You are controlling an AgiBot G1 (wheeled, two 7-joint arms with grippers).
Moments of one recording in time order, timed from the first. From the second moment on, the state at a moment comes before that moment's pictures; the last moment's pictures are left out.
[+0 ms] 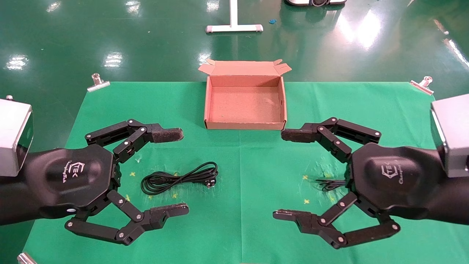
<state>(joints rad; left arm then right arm) -1.09 0.60 0.32 -1.30 0.83 1.48 -0.22 1.07 -0.60 -0.29 1.30 -0.79 -1.47 0.17</state>
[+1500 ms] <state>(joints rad) -1.36 0.93 0.72 -1.21 1.93 1.20 -0.52 0.96 -0.52 -0.35 1.35 -1.28 -1.11 0.06</state>
